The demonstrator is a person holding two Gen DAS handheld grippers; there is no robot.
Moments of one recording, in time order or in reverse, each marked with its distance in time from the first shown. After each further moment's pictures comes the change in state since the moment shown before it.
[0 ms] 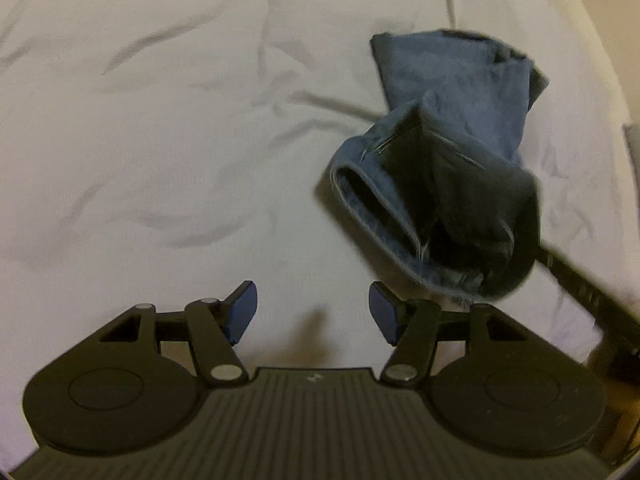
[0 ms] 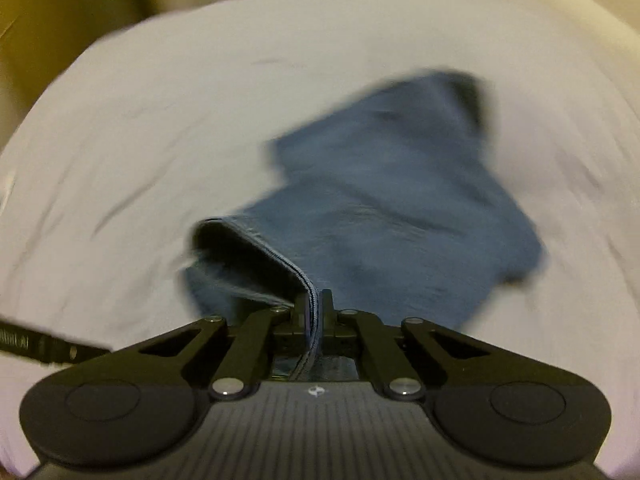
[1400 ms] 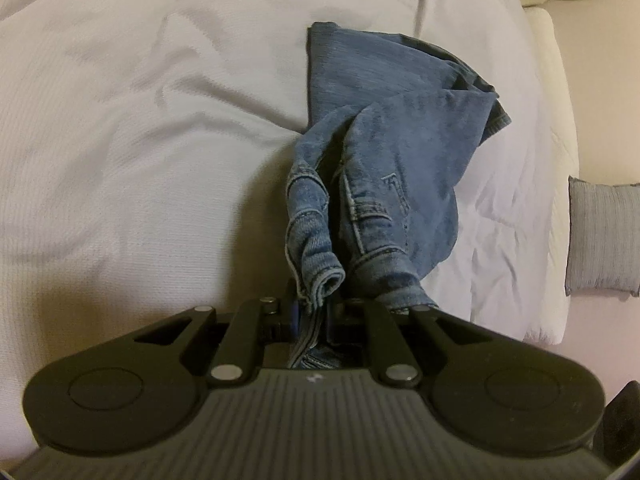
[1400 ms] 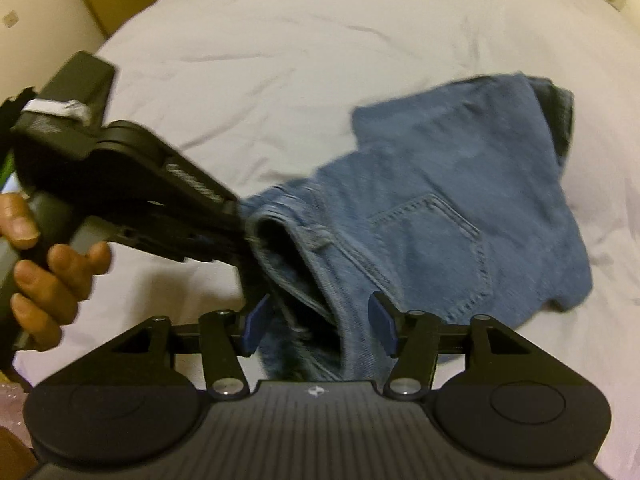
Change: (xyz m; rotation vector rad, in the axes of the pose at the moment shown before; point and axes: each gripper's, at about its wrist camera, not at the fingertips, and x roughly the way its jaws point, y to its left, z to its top) left arm 0.055 -0.027 0.031 -0.134 0.057 -0.241; right arm 0.008 0.050 -0.008 -0.337 0.108 0.189
